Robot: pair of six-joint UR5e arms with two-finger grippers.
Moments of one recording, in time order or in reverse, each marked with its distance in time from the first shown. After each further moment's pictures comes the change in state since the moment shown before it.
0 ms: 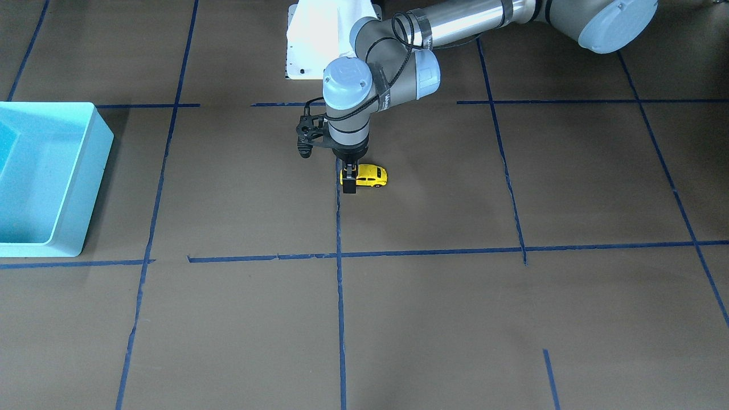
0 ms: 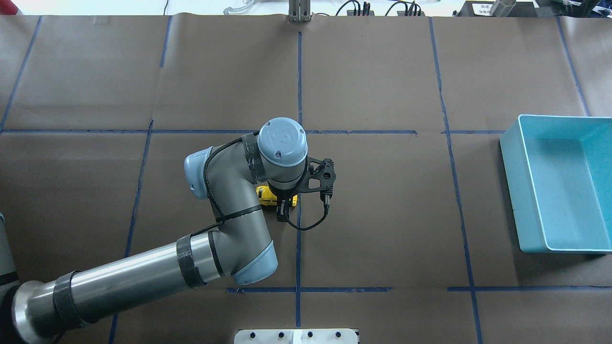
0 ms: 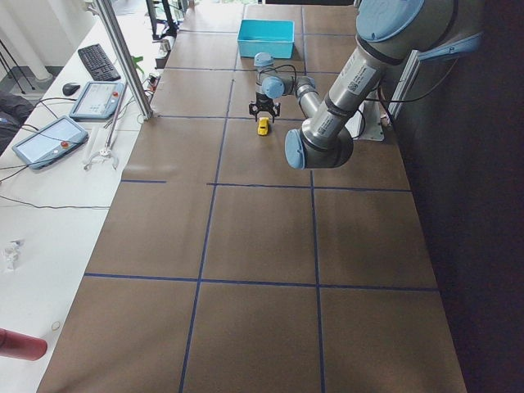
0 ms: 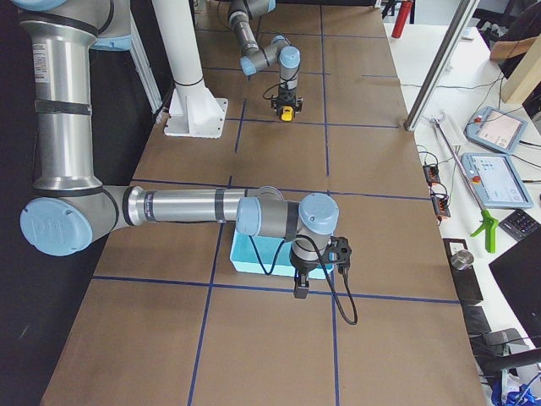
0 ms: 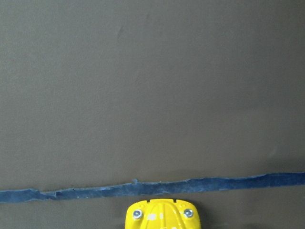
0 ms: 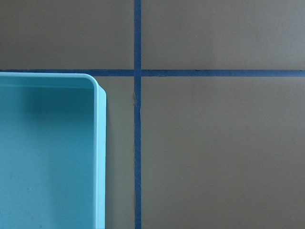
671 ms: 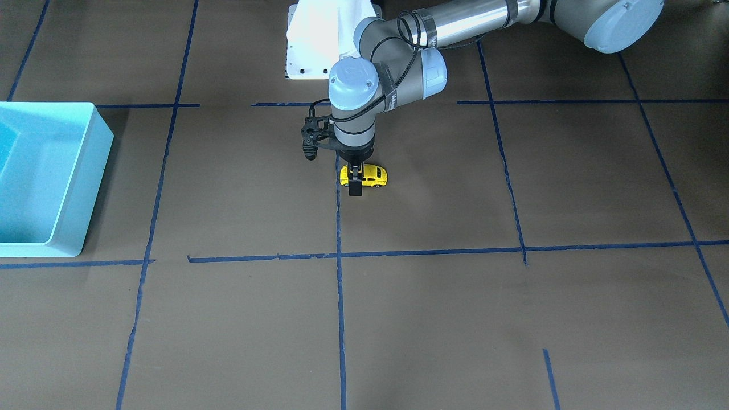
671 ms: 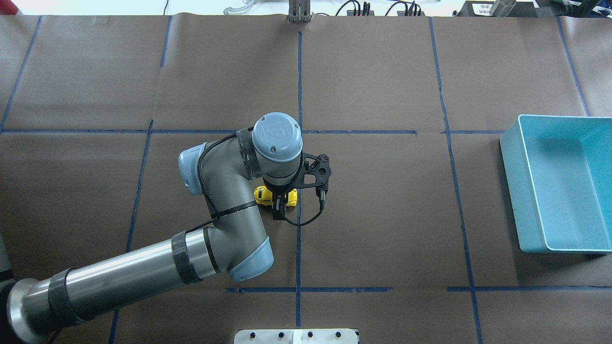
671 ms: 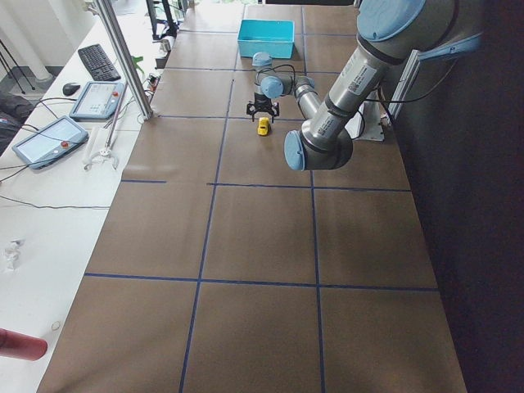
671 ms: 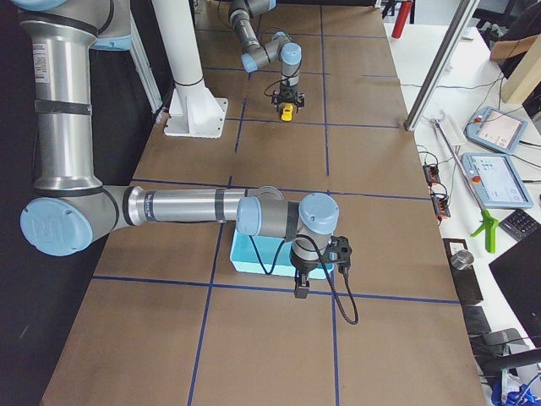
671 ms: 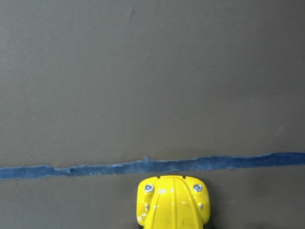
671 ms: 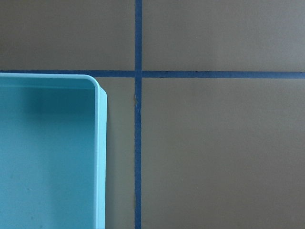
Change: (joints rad) left arm -0.012 0.008 -0.010 0.008 0.000 -0.002; right arm 0.000 0.002 0.000 0.001 0.000 -0.004
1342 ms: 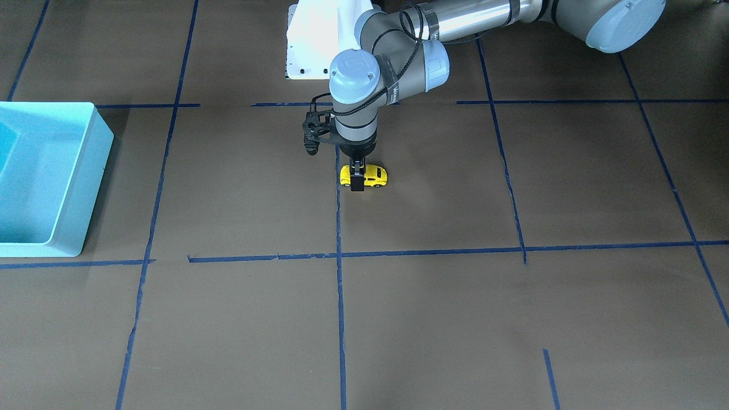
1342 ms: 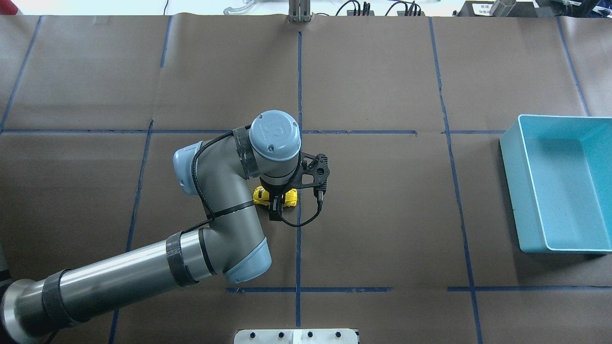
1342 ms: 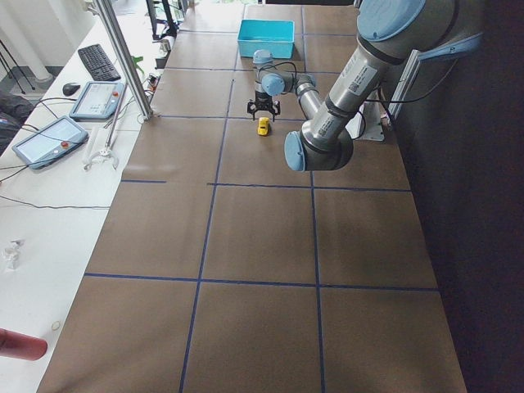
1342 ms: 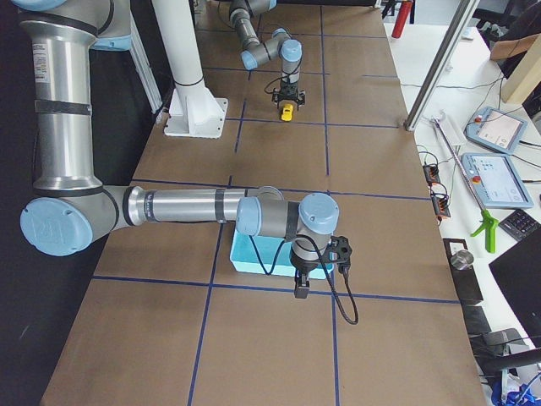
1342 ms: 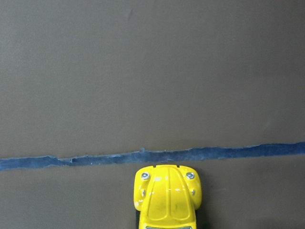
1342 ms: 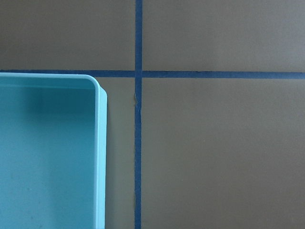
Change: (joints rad) left arm -0.004 0.012 -0.049 0.057 0.000 0.012; right arm 0.000 0.000 0.000 0.000 0.000 -0.002
